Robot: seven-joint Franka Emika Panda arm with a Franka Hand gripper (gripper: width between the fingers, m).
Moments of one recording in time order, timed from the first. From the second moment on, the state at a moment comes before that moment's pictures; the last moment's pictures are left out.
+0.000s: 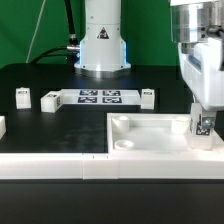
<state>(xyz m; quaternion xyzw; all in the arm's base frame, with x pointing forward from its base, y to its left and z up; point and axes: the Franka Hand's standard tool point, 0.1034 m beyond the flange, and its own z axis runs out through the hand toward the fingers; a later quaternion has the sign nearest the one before) 0.635 0.126 0.068 -0.64 0.77 0.01 0.07</state>
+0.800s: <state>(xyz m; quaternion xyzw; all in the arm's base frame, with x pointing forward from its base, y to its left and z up) 0.635 0.121 0.067 -0.67 0.74 0.01 0.07</state>
